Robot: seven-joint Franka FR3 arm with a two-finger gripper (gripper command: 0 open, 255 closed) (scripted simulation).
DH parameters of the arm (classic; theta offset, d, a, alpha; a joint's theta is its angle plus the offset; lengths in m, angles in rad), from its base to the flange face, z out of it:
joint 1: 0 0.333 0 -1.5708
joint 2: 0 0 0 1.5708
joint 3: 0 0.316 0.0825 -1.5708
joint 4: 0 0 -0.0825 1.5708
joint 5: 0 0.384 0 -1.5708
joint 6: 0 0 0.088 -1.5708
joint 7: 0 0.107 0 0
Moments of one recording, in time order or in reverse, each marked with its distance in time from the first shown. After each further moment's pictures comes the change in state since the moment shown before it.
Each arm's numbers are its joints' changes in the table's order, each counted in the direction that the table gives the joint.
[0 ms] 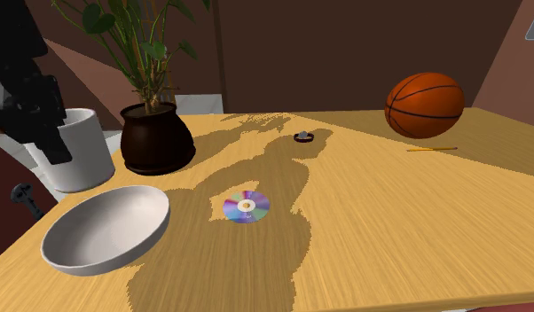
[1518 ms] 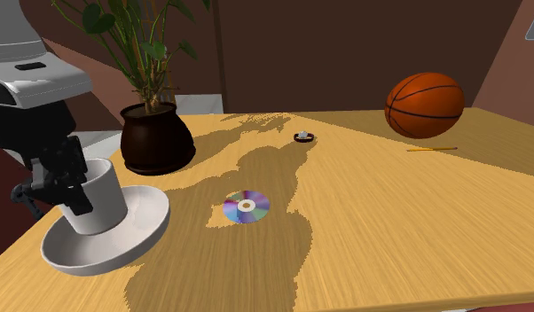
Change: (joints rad) arm 0.053 -0.001 0.098 0.212 0.104 -0.207 -0.006
